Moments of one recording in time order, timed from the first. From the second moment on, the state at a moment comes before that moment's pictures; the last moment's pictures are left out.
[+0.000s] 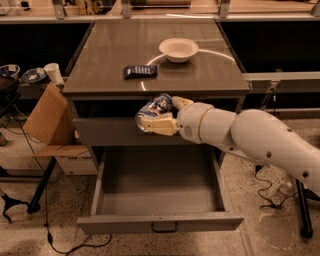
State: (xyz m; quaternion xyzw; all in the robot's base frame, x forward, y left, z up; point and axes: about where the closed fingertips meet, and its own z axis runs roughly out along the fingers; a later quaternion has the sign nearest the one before) arm 0.574 -0.009 0.836 -0.31 0.74 0.26 0.54
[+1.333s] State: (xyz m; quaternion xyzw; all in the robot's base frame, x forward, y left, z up) arm 0.579 0.041 0.654 -0.24 0.81 0.28 0.46
